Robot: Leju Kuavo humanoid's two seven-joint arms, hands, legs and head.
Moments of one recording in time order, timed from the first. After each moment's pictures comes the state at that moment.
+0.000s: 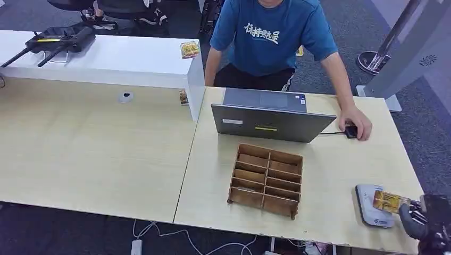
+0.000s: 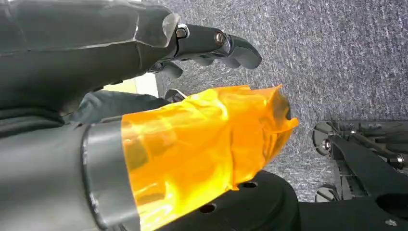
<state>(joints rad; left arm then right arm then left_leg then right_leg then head) -0.08 -0.28 1.22 -0.20 -1.22 -0.02 0.15 -0.12 -0.42 -0.11 -1.07 -0.03 -0.10 -0.02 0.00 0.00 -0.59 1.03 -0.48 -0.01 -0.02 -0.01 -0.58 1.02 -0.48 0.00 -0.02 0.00</state>
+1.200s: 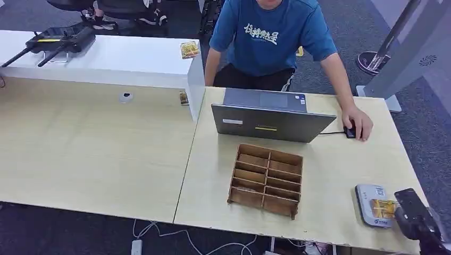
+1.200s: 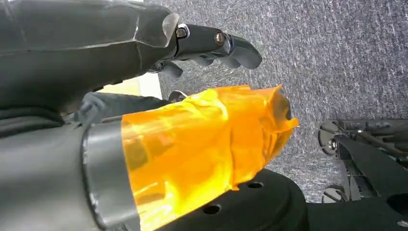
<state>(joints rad) -0.08 -0.28 1.22 -0.20 -1.24 -0.03 0.17 -0.15 -0.51 0.03 -1.04 0.21 -0.07 0.11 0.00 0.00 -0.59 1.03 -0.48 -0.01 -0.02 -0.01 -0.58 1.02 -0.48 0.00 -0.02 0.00</state>
